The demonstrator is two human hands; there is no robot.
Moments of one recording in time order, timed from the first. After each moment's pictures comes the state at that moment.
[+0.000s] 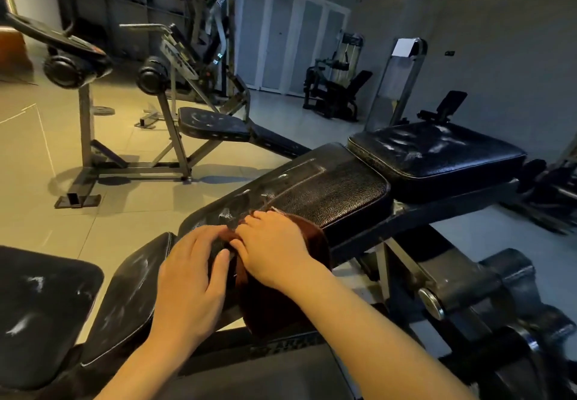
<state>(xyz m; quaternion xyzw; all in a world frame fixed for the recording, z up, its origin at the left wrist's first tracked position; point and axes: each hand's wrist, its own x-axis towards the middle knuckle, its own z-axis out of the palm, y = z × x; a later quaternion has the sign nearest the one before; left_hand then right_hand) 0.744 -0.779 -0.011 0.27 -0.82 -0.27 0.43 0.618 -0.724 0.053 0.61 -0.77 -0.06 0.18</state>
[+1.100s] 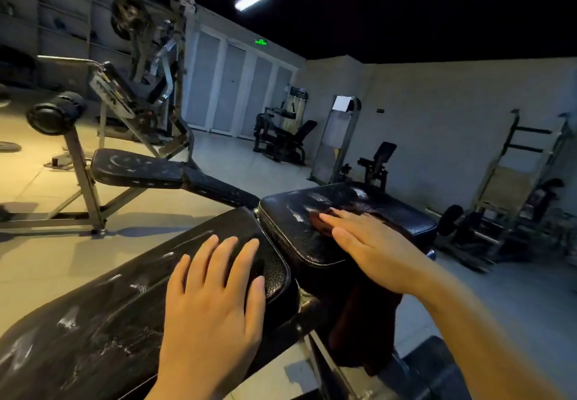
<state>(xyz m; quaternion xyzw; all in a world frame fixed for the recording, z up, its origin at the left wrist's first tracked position) 0.571 -0.711 0.065 0.22 -0.86 -0.09 0.45 0.429 -0.559 0.194 0.44 -0.90 0.07 0.06</state>
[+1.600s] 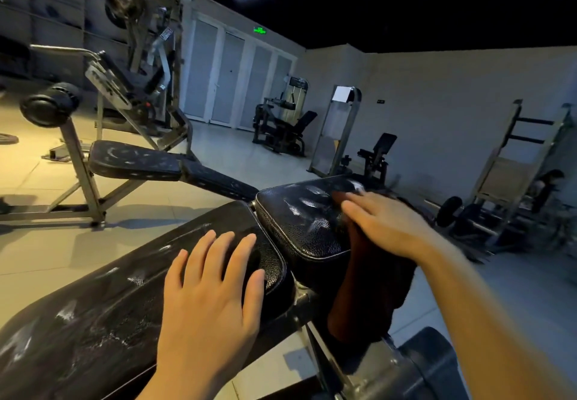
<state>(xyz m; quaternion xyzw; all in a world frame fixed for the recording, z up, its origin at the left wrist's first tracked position) 0.570 -0.710 0.065 0.22 -0.87 -0.09 0.43 0.390 -0.561 0.210 0.34 -0.94 0.02 0.09</state>
